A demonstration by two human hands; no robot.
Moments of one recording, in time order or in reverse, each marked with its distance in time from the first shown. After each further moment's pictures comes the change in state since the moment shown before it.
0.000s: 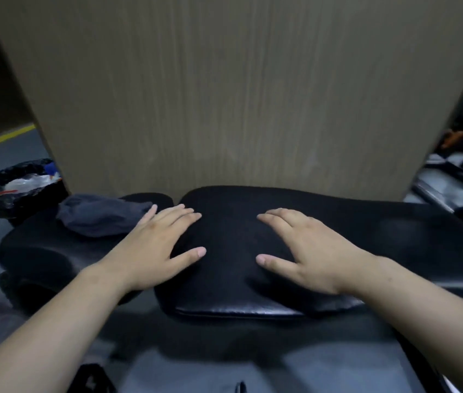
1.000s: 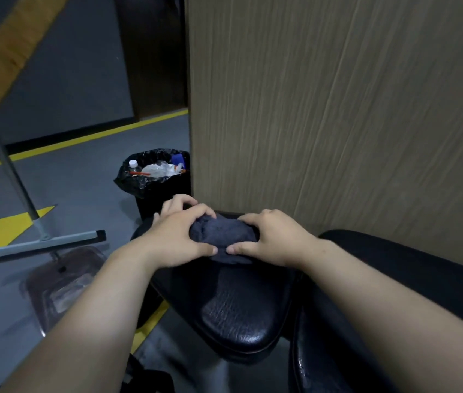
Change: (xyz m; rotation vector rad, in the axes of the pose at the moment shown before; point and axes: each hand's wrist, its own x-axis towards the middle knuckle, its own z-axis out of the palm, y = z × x) left_hand -0.046 -0.210 -0.020 -0.306 0.128 -0.598; right_hand 0.307 -0.154 0.097 0.176 -0.069 -0.381
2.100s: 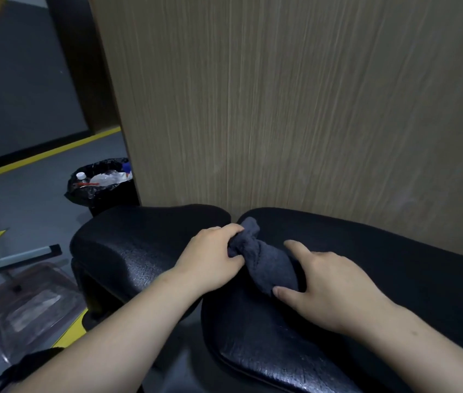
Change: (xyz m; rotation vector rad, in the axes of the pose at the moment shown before) left_hand -0.037 0.171 0.108 -0.018 0.010 0.218; right_hand -0.248 0.024 -0.055 -0.180 0.081 0.419
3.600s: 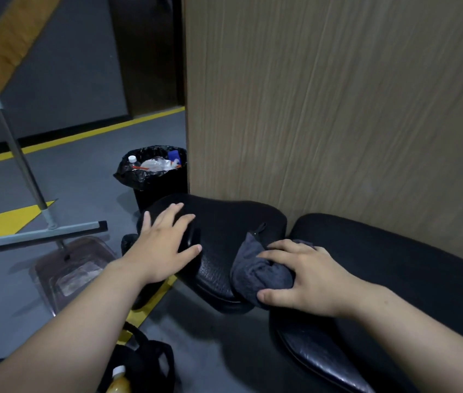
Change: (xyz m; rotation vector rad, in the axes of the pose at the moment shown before) left_hand -0.069 -0.159 -0.095 0.358 -0.018 -0.201; right_hand 0.063 -0.089 0.032 0.154 -0.209 -0.314
